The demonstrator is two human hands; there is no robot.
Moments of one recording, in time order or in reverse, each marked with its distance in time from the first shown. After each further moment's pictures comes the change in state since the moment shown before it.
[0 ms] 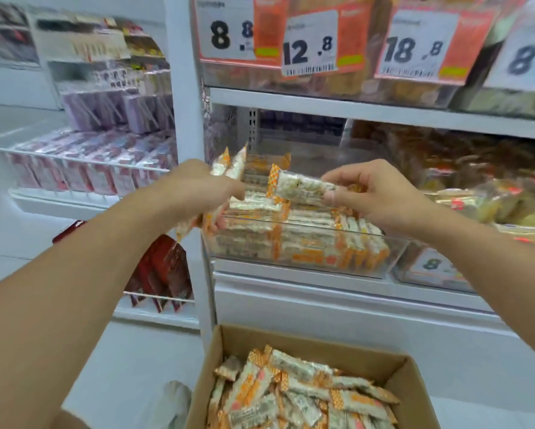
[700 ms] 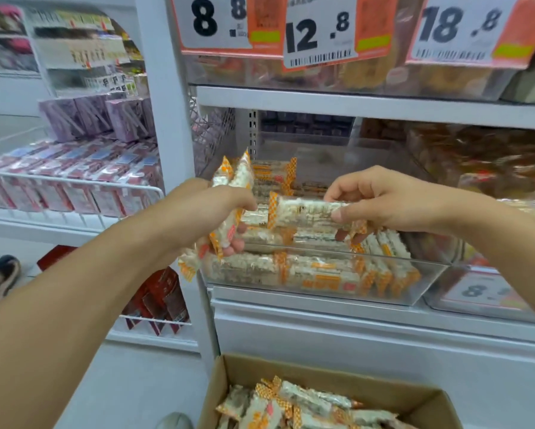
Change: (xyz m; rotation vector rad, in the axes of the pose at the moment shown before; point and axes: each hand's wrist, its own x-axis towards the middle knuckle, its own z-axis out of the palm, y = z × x) left_hand 0.020 0.002 0.011 -0.100 -0.129 0.005; right_hand 0.041 0.019 -0.004 0.263 -0.412 0.092
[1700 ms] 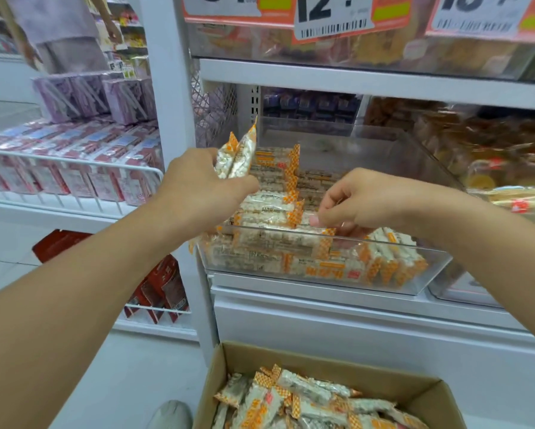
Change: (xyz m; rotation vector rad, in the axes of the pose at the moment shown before) left_hand 0.014 -0.013 0.008 0.096 0.268 0.190; right_hand 0.017 -0.017 0.037 -0.055 0.102 0.334
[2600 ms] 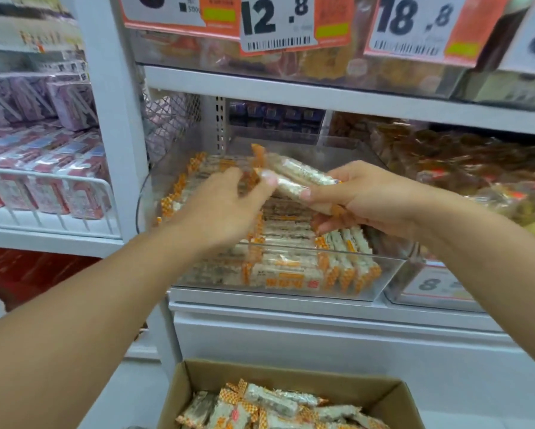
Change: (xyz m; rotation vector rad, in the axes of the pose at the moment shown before) left_hand 0.019 0.008 0.057 0.290 -0.146 0.262; right_hand -0.018 0.016 -0.031 0.364 0.117 -0.032
